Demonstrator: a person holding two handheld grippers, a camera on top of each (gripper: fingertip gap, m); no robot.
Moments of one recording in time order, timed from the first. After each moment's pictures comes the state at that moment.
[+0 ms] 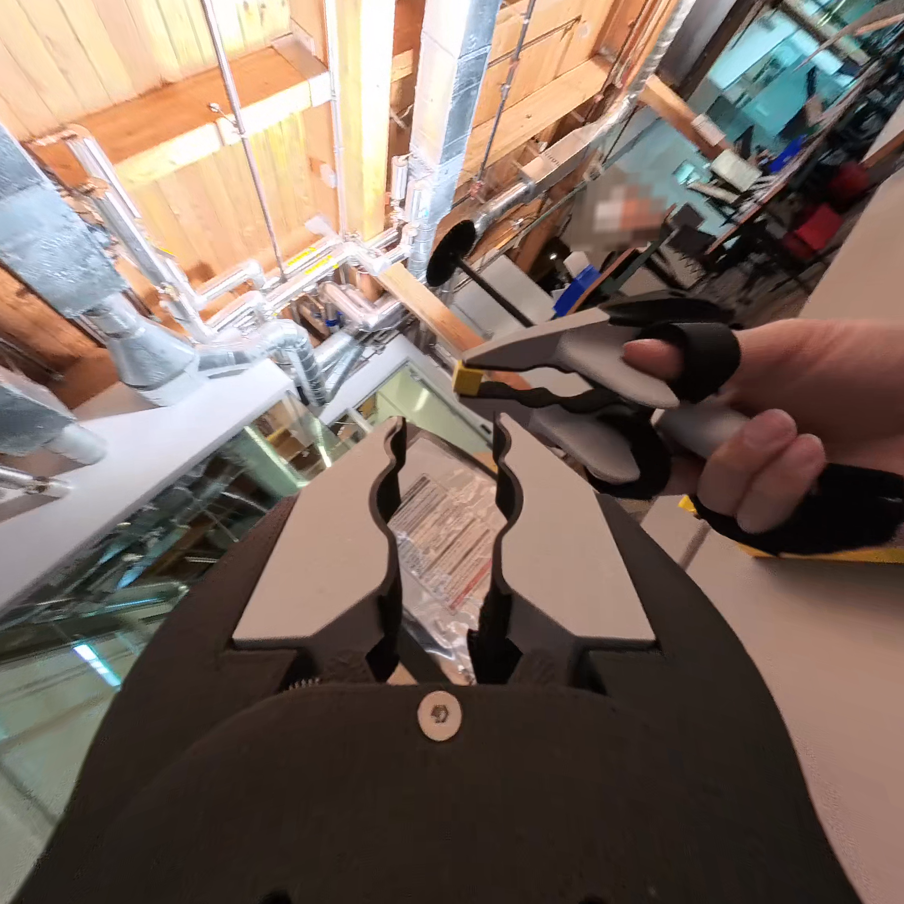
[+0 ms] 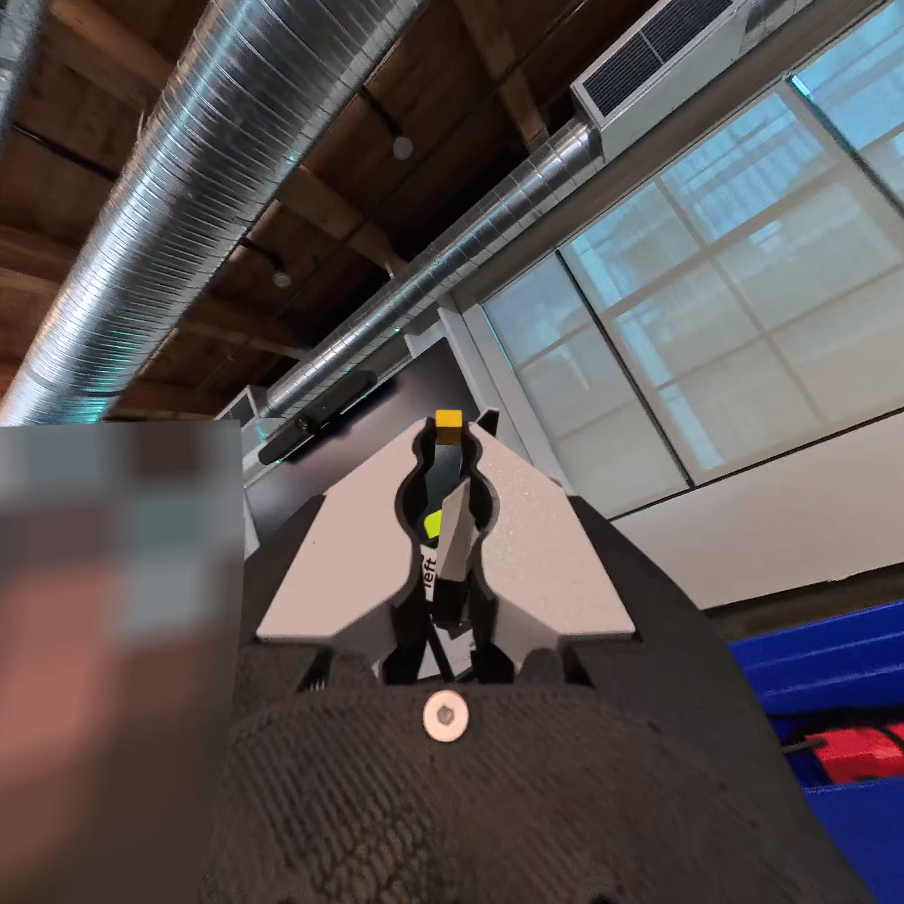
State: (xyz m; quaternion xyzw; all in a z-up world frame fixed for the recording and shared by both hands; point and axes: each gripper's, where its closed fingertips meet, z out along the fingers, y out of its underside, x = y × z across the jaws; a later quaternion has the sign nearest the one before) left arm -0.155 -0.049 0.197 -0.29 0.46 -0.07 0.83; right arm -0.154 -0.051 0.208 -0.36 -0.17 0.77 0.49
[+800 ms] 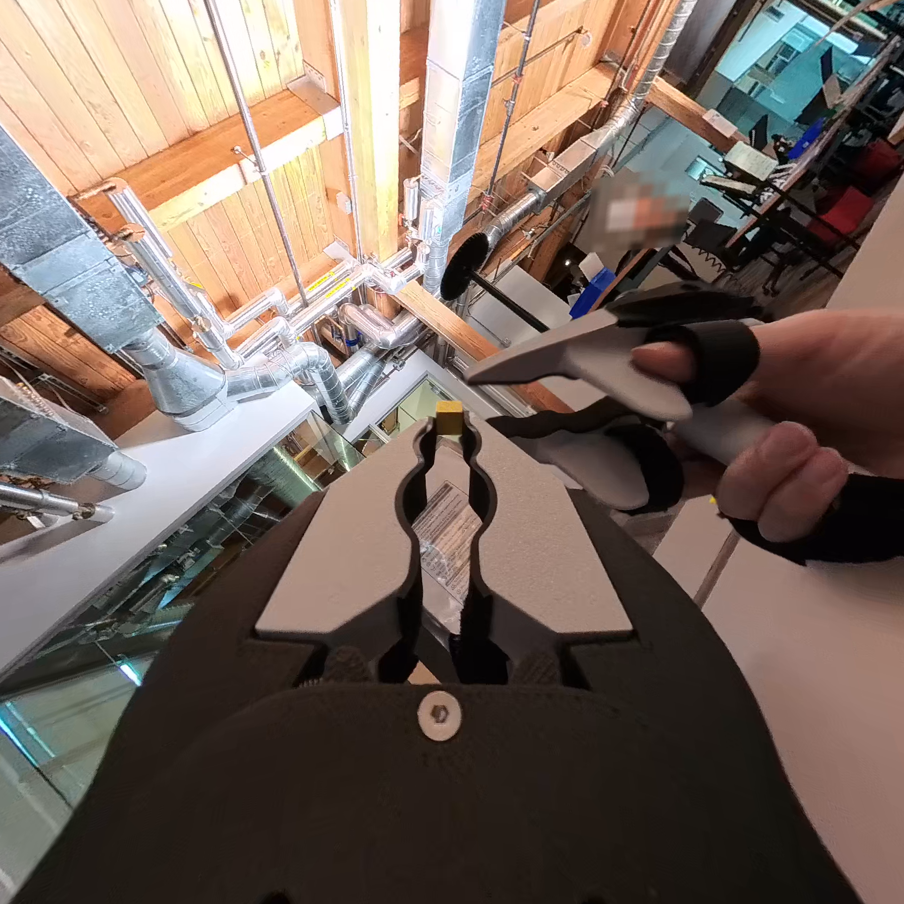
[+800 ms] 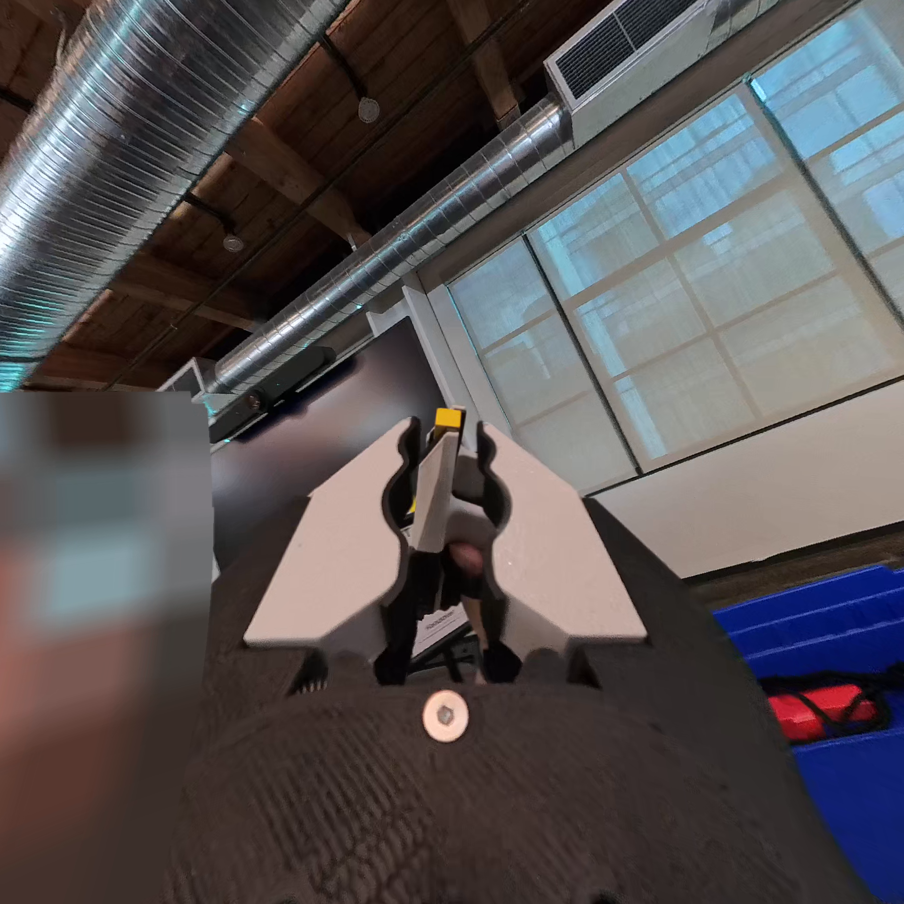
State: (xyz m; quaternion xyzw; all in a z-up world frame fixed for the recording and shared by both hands) left arm -0.163 -0.048 0.199 -0.26 0.46 -0.04 0.85; right arm -0.172 -0.044 0.199 -0.39 -0.19 0.74 0.52
